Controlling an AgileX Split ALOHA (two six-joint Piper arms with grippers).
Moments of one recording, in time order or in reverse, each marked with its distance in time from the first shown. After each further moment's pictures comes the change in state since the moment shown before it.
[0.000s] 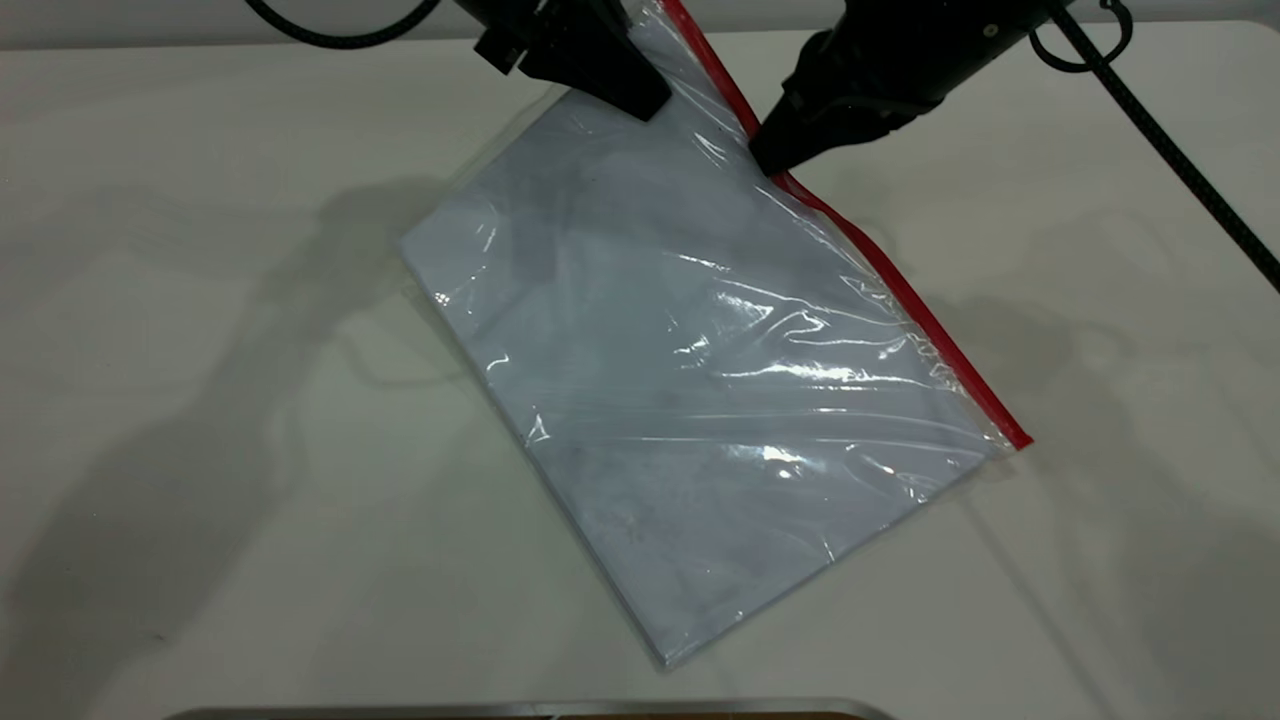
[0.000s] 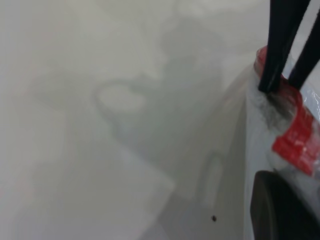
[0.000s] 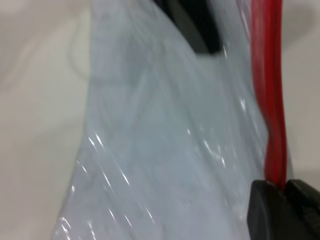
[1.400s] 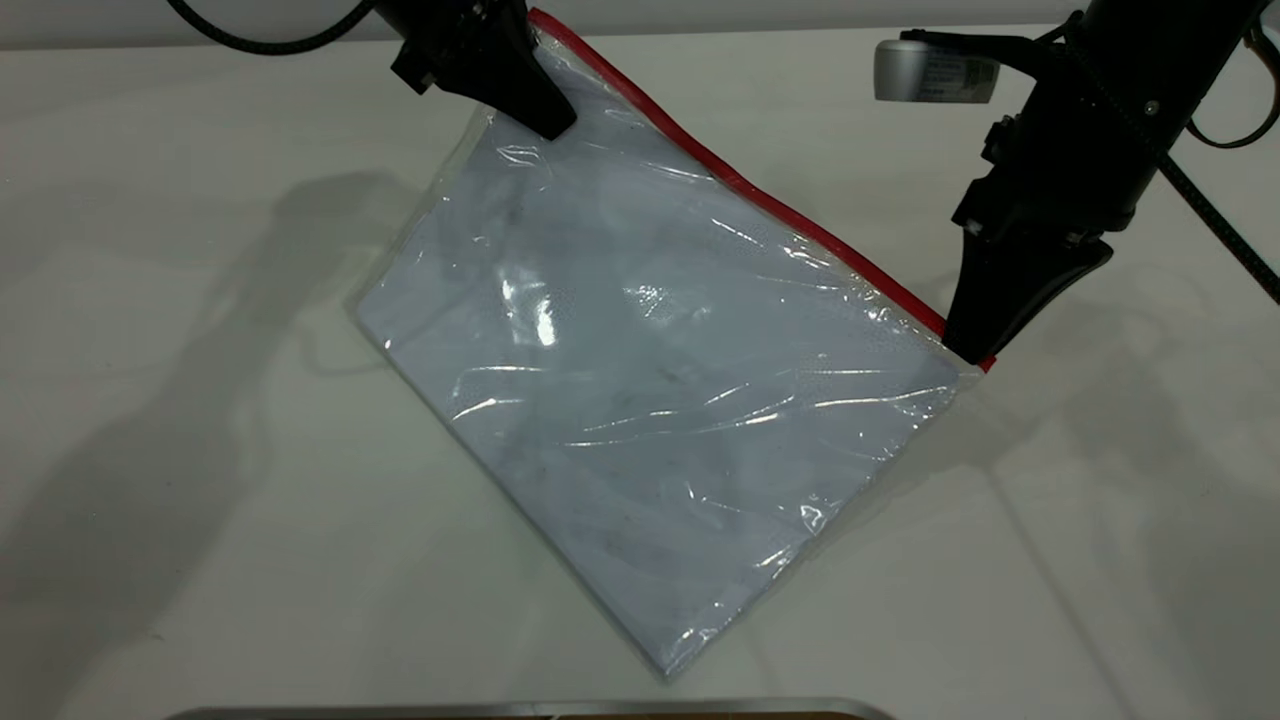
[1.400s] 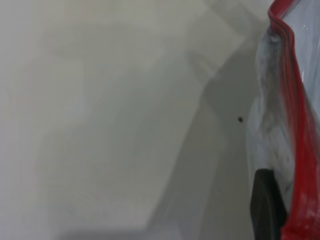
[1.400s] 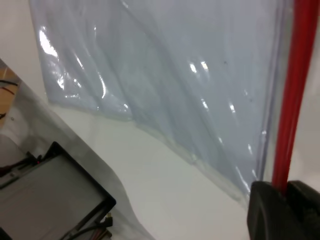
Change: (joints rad) left arm 0.060 0.000 -0.001 0.184 -0.031 -0.011; right arm -0.084 0.033 0.000 -0.653 0.348 0.639
